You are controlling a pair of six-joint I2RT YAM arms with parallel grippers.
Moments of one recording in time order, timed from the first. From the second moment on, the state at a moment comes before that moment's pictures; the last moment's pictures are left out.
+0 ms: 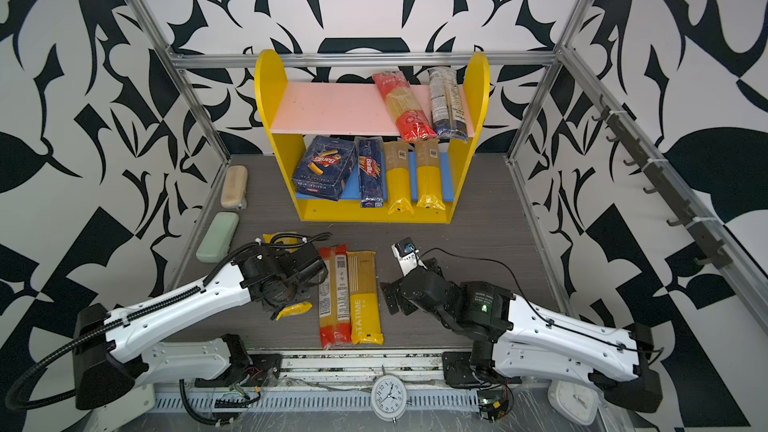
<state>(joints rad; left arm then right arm) -1.00 1.19 1.01 -1.31 -0.26 -1.25 1.21 0.85 0.87 -0.79 0.43 0.53</state>
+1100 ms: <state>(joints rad) -1.30 1.37 1.85 -1.68 -0.46 -1.09 1.21 0.90 1.06 -0.86 0.56 0.51</state>
